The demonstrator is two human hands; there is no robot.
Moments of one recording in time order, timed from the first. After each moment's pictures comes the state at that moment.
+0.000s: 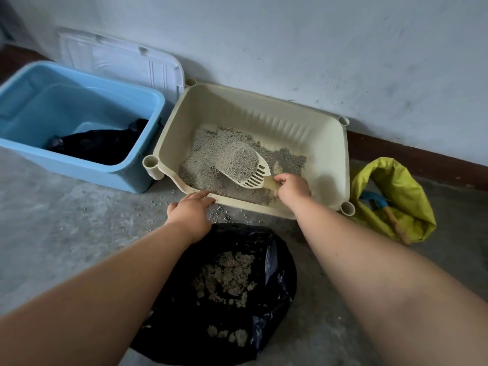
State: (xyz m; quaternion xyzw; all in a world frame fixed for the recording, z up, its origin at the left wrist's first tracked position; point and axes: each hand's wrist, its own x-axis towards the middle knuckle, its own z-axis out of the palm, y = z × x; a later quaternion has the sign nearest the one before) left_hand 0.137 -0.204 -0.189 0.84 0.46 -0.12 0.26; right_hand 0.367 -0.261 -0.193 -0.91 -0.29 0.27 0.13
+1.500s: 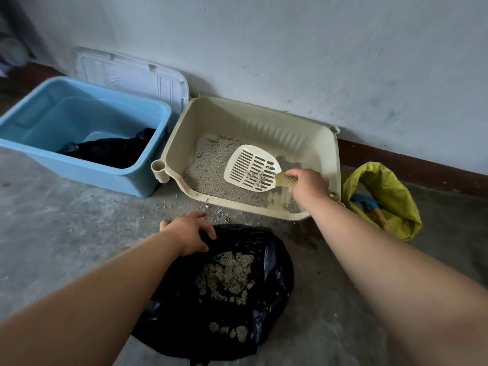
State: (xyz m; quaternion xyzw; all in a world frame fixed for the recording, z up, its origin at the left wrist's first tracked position) left_hand 0.104 -0.224 -0.164 0.82 0.43 -0.21 0.32; right_hand 0.381 -0.290 -0.149 -0.92 -0.36 0.14 0.09
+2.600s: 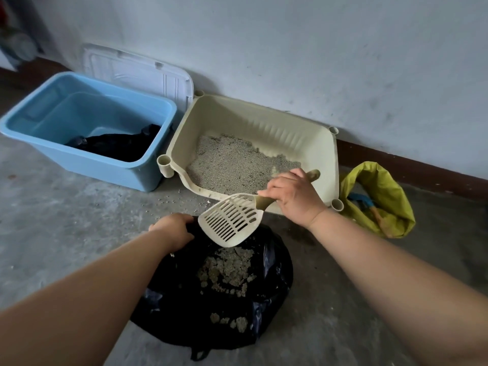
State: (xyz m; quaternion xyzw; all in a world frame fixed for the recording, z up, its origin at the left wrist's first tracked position) left_hand 0.075 -0.217 -0.184 0.78 0.51 -0.17 0.33; right_hand 0.346 -0.319 -0.131 -0.63 -0.77 -0.04 0.11
